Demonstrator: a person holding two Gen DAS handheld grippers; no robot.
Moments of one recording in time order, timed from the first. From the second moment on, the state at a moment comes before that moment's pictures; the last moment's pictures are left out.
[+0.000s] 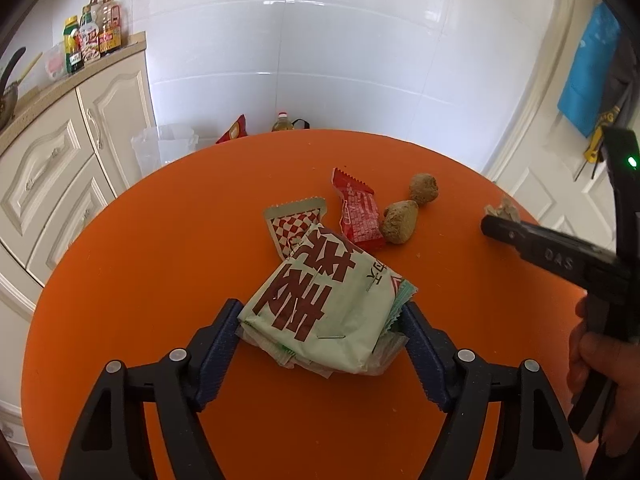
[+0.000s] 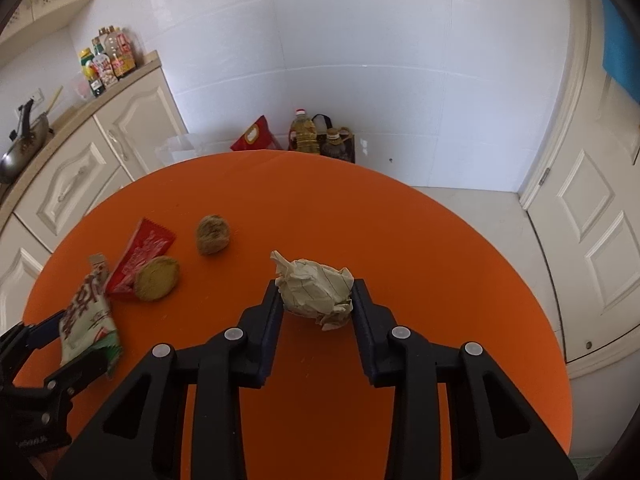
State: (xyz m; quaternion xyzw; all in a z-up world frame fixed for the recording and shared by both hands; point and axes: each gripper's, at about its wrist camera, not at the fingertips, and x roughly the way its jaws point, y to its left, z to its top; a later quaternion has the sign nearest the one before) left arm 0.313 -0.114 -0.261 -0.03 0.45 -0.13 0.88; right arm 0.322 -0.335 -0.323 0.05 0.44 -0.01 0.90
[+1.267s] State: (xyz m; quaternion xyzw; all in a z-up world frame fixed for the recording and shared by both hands) left arm 0.064 -0.155 -0.142 0.00 0.26 -0.31 0.91; right arm 0.032 -0.417 -0.167 0.12 0.28 -0.09 0.95
